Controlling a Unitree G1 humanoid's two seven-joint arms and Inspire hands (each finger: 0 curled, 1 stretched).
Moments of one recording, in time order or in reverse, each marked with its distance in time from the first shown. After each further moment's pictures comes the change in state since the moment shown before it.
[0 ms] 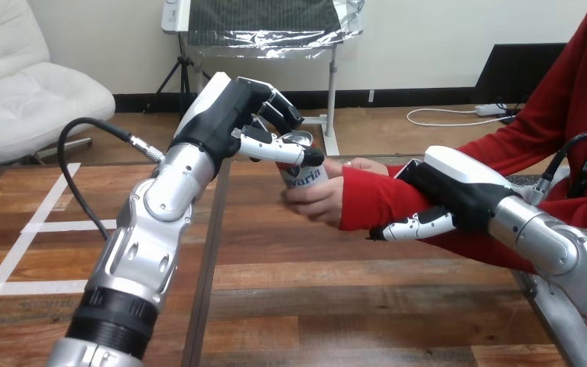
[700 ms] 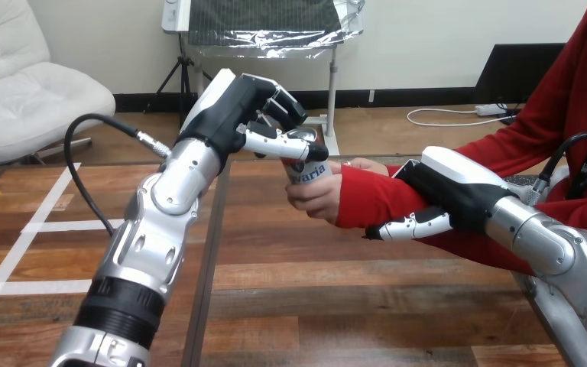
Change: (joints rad) left arm -0.041 -0.019 -0.001 0.060 0.001 -0.036 0.008; right arm 0.000 0.015 0.000 -0.001 0.001 0.001 0.000
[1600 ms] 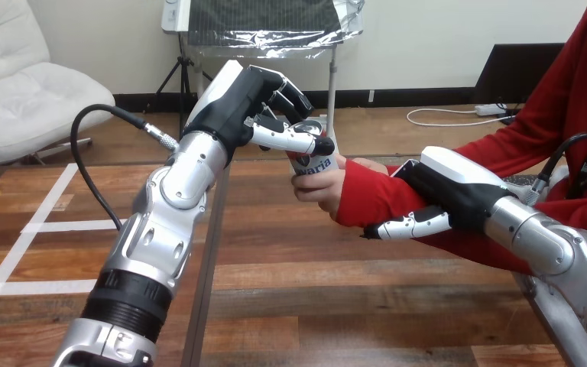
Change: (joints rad) left arm -0.022 -0.012 -0.010 0.014 0.030 0.000 0.018; right arm 0.000 0.004 -0.003 0.000 0.006 0.001 0.006
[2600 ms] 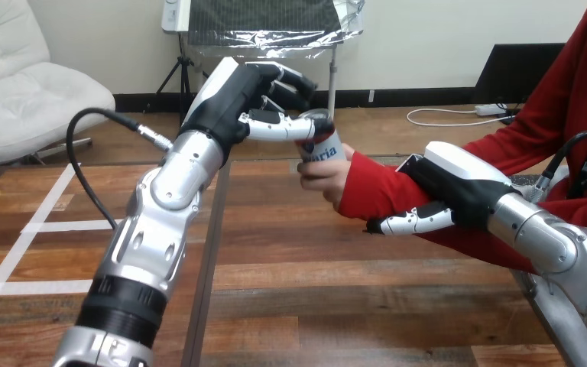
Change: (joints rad) left arm 0.045 -0.004 0.041 -0.072 -0.093 -0.001 -0.014; right arm -0.001 -0.005 -0.015 -0.008 -0.004 -0.001 -0.017
